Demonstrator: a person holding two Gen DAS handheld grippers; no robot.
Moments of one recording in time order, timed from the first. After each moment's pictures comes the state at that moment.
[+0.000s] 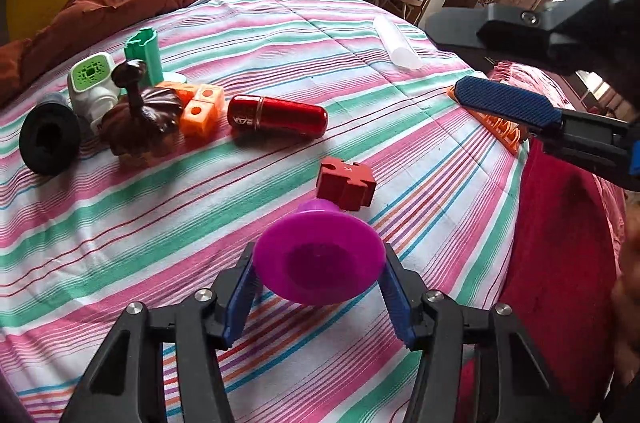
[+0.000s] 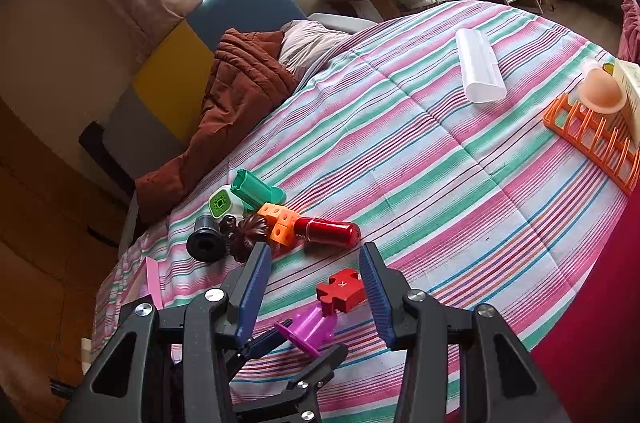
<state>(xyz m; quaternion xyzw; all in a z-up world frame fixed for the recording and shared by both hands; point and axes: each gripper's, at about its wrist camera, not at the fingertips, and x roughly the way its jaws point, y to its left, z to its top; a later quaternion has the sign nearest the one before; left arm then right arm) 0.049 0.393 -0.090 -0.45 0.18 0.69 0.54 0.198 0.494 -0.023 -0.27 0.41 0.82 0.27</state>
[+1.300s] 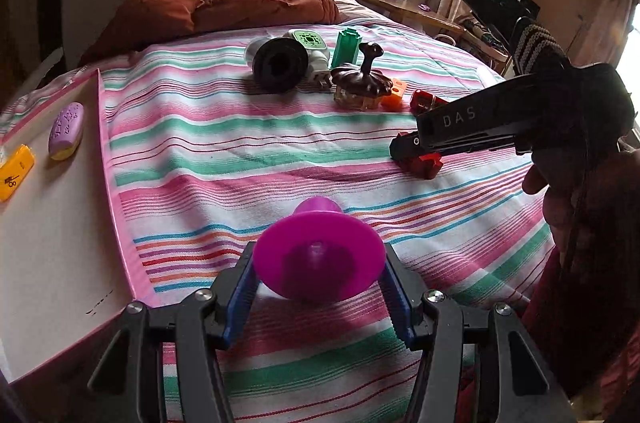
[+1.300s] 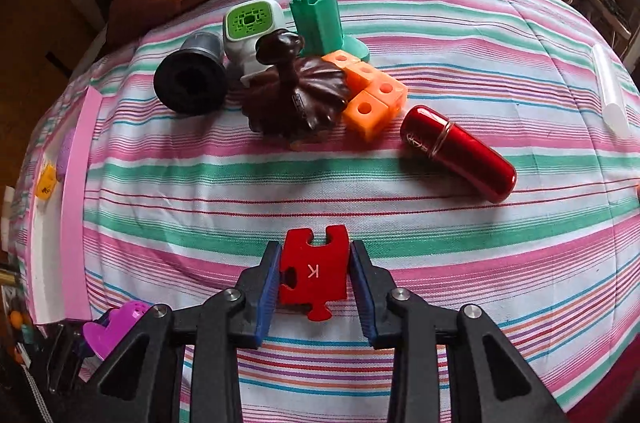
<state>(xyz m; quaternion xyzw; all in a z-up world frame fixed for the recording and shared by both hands) 0.024 0.247 -0.097 -0.42 0.12 0.80 0.41 0.068 0.434 -0.099 -0.52 0.24 0.79 0.20</state>
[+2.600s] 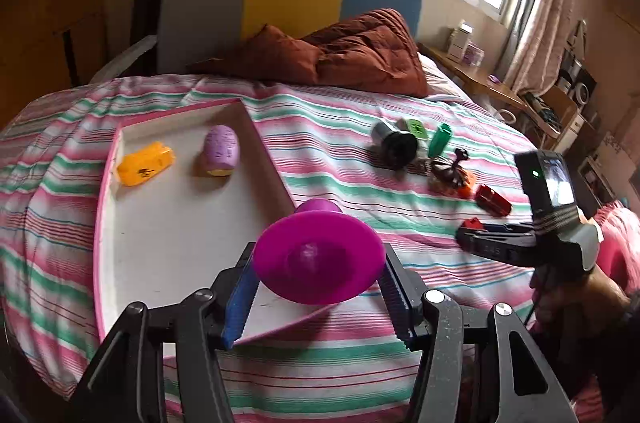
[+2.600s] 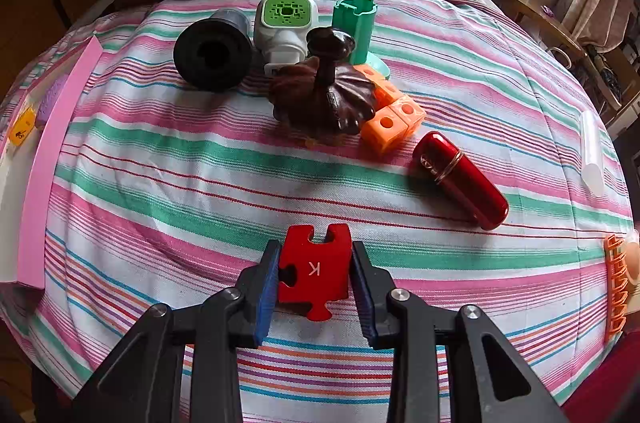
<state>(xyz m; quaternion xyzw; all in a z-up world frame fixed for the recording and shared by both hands) -0.020 0.134 -0.023 -0.40 0.03 0.87 0.29 0.102 0.430 -0.090 -0.53 0.12 0.81 0.22</state>
